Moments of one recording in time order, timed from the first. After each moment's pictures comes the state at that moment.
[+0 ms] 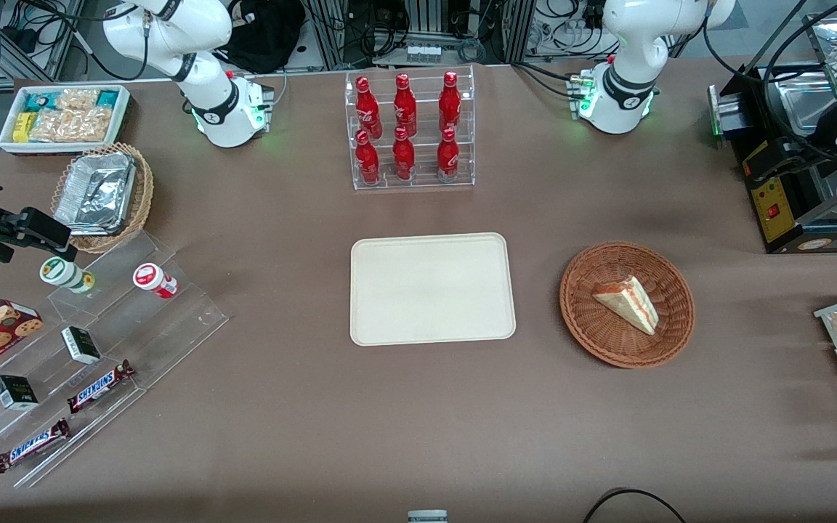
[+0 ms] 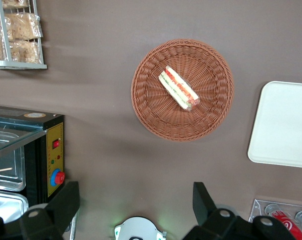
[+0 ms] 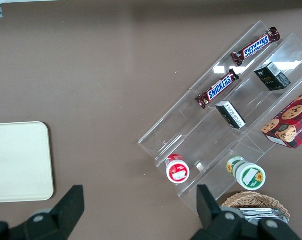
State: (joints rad) arm 0.05 -0.02 -0.12 -1.50 0.06 1.37 -0.18
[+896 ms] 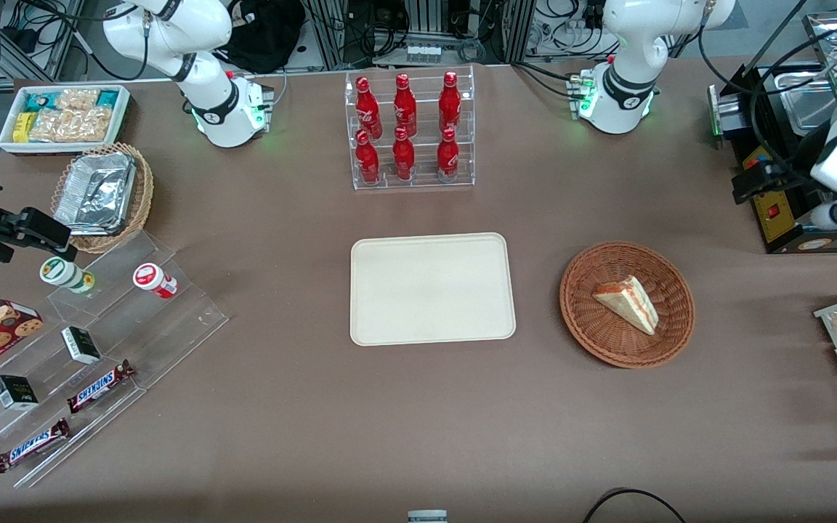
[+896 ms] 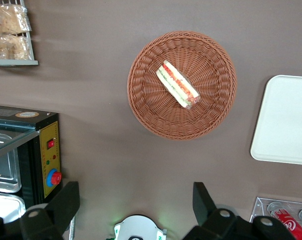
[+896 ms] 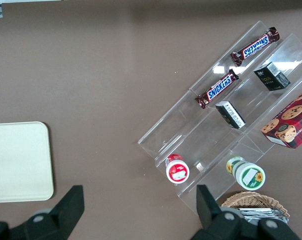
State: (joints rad) arm 0.05 0.05 -0.12 -1.50 0.06 1.39 -0.18
